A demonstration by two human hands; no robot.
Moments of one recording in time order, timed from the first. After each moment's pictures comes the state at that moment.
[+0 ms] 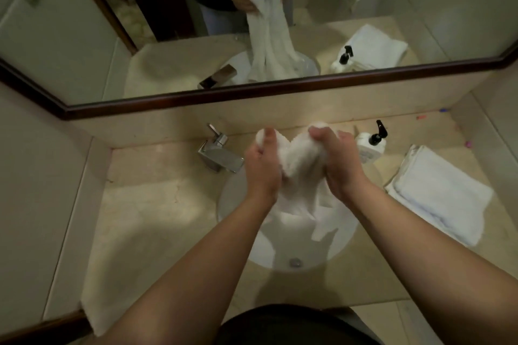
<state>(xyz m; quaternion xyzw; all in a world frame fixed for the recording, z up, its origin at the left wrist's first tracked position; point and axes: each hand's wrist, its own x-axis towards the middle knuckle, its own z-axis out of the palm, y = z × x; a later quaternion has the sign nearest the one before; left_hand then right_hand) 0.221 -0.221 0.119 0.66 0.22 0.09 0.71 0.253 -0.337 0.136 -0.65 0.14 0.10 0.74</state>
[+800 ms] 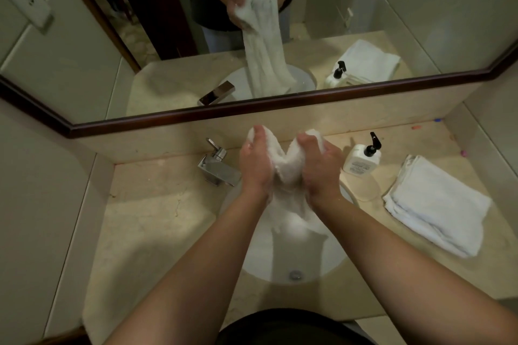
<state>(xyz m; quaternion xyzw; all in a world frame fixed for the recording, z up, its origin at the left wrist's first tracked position) 0.247 -0.221 0.147 0.58 0.29 0.04 0.76 0.247 -0.309 0.155 -0.65 0.16 0.01 0.74</state>
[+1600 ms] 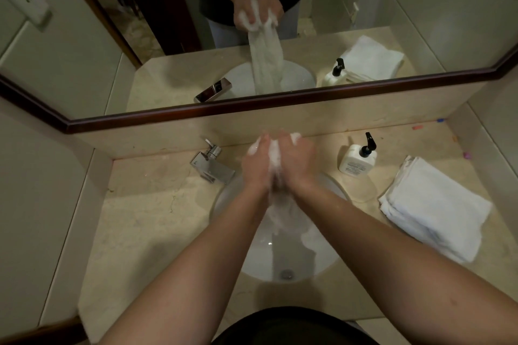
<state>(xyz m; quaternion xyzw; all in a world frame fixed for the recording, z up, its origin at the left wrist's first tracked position) 0.266 -0.242 0.112 0.54 0.39 0.00 0.74 0.276 -0.306 0.128 -0.76 0.17 0.08 0.62</state>
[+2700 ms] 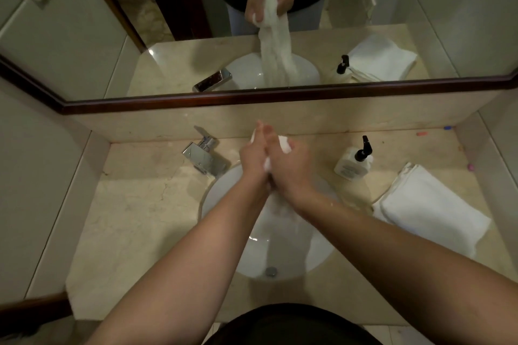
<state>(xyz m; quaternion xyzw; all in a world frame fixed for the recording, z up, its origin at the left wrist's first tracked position) 0.284 -0.275 0.123 0.52 0.44 -0.02 0.73 0.275 -0.336 0.124 -0.77 0.09 0.11 0.62</state>
